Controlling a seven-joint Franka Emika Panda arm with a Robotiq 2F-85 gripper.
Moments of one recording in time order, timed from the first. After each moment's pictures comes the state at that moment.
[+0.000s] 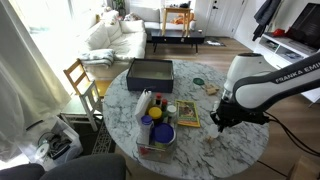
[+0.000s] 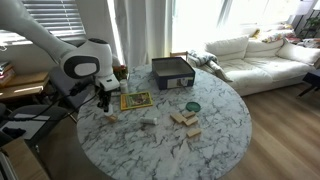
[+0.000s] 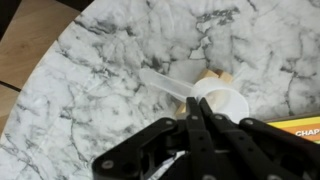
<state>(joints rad) 0.04 0.12 -0.07 -2.43 0.13 2.46 0.78</state>
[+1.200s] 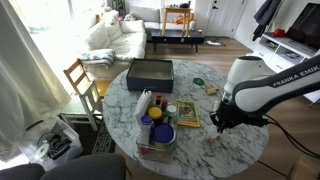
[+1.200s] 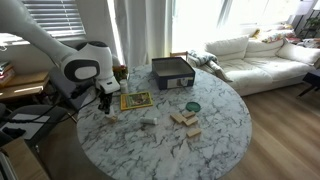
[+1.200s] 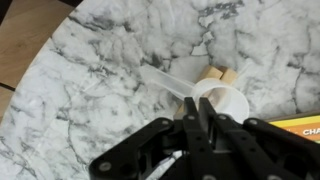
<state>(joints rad) 0.04 0.14 -0.07 -2.45 0.13 2.51 0.78</state>
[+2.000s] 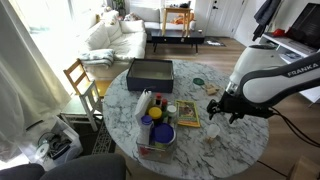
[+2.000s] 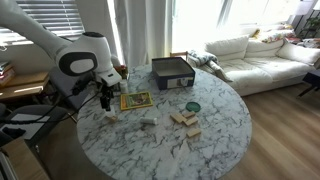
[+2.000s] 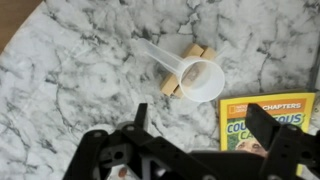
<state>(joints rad) 0.02 0.05 -0.07 -2.46 0.13 2.53 0.65</state>
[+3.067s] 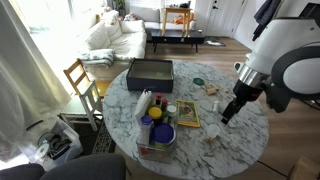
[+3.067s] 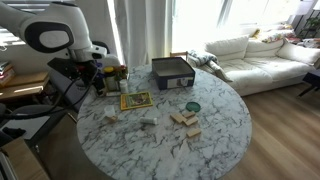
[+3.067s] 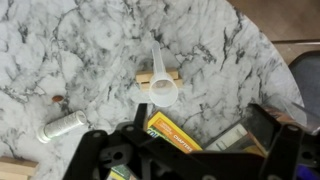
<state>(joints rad) 0.03 -0.23 0.00 -2.53 0.08 2.33 -0.08</state>
